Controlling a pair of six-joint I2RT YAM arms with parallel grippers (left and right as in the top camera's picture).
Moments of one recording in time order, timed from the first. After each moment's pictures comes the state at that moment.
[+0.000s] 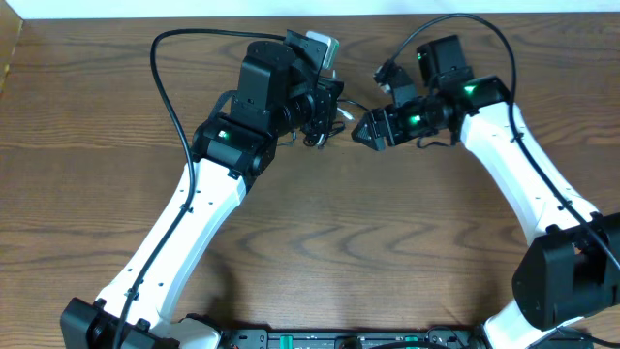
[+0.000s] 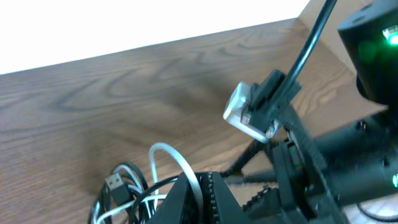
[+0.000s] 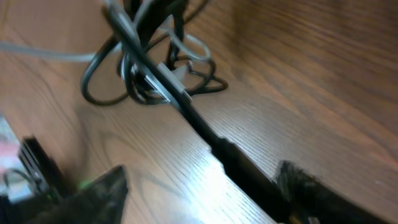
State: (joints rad) left arm -0.43 1.49 1.36 -0.40 0.30 -0.17; right arm 0.31 1.78 1.49 -0.83 -0.56 0.01
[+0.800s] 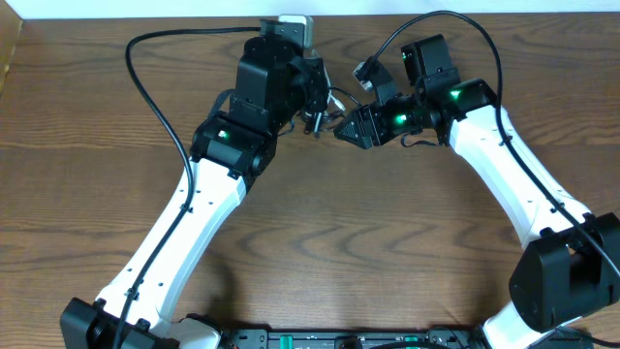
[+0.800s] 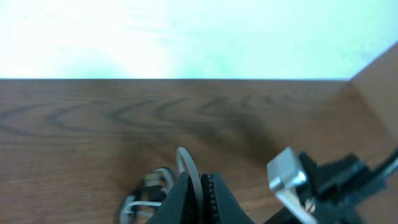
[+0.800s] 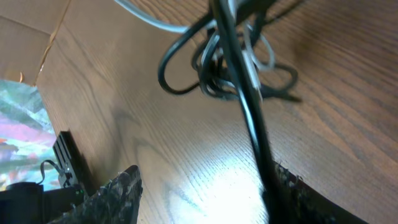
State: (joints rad) left arm -0.43 1.49 1.36 -0.31 0.04 -0.35; right arm 0.35 1.78 1.49 -0.73 -0.69 0.01
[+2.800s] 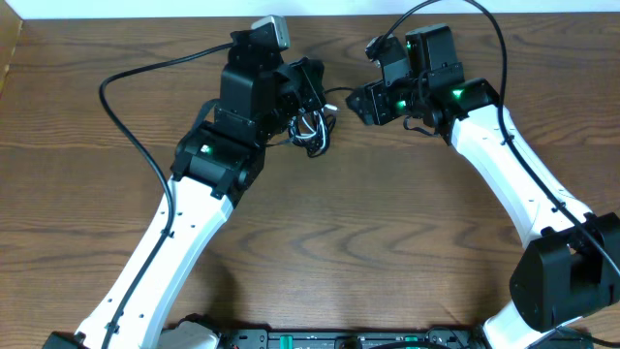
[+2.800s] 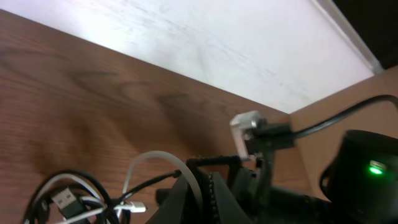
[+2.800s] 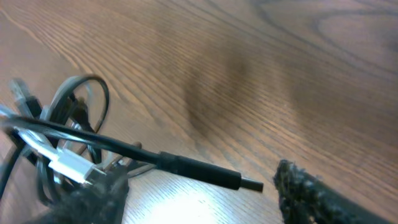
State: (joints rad) left arm -0.43 1.39 1.36 -0.37 0.12 -0.73; right arm 0.34 1.78 1.49 -0.55 -0.40 0.03
